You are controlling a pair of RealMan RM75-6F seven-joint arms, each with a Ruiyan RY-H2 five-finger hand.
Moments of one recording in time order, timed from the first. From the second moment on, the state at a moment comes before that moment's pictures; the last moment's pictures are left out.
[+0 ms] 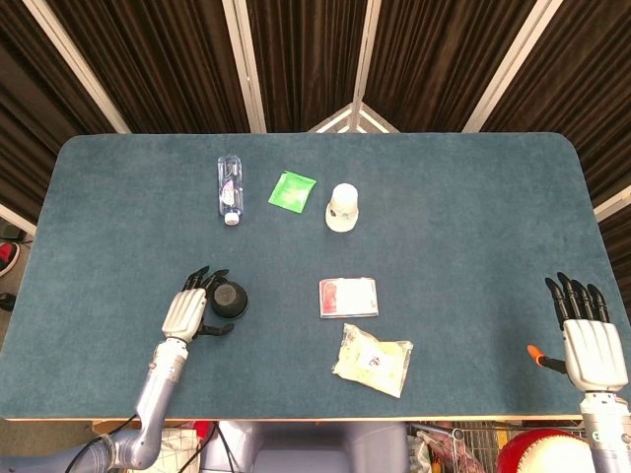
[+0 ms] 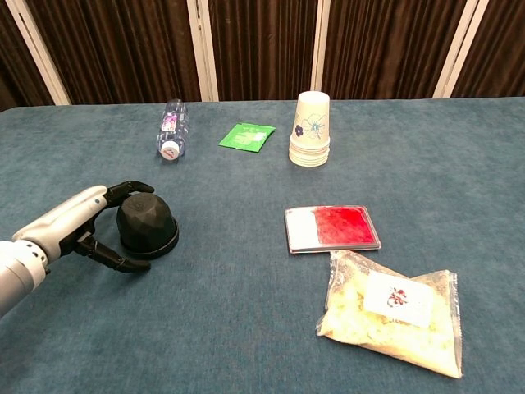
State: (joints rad) left arm -0.43 -1.86 -0.17 -1.22 1.26 1.13 -0.01; right arm 0.09 -1.17 0.09 -1.57 -1.45 1.46 -0.09
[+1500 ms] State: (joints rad) left arm -0.43 -1.70 -0.18 -1.54 1.39 1.24 0.08; right arm 0.10 -1.17 0.08 -1.58 -1.45 1.45 -0.11
